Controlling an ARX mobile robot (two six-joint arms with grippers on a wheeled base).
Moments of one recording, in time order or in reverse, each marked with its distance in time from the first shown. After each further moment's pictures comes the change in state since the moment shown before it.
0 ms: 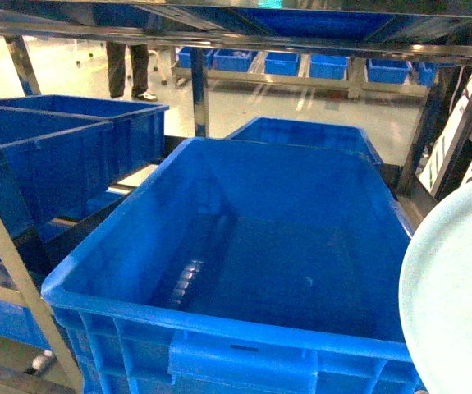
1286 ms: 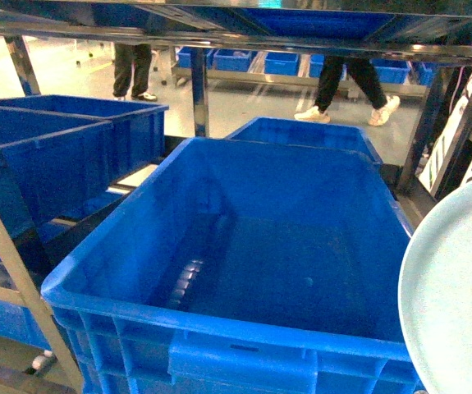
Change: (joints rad) left arm 0.000 0.000 0.000 0.000 0.000 0.000; right arm 0.000 0.000 0.000 0.000 0.000 0.000
